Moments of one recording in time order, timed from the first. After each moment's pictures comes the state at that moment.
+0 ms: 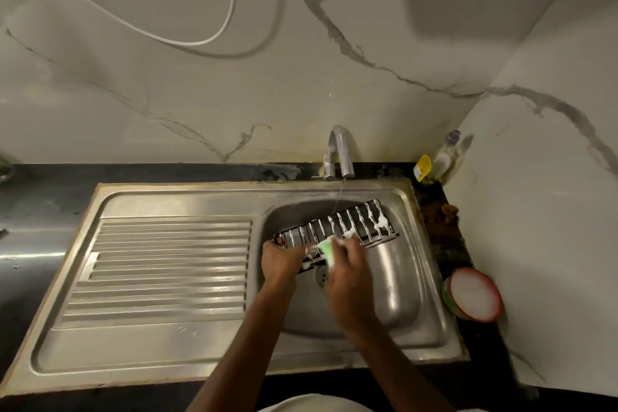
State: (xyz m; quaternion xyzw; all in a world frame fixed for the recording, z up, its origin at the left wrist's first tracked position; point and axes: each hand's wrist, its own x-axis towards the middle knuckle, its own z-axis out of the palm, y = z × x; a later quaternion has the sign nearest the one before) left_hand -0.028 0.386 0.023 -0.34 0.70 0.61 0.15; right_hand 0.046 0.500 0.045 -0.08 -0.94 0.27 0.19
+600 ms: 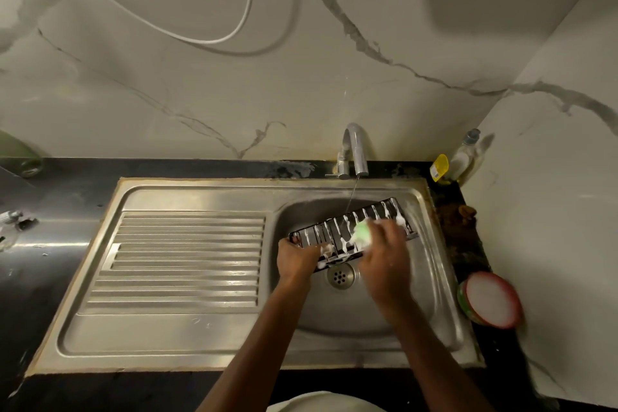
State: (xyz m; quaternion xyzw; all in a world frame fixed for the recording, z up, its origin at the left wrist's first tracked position) left_hand -0.027 0.389 0.004 -0.32 0.69 0.63 0.15; right_hand 0.020 0.547 0.054 -0.03 -0.95 0.19 0.25
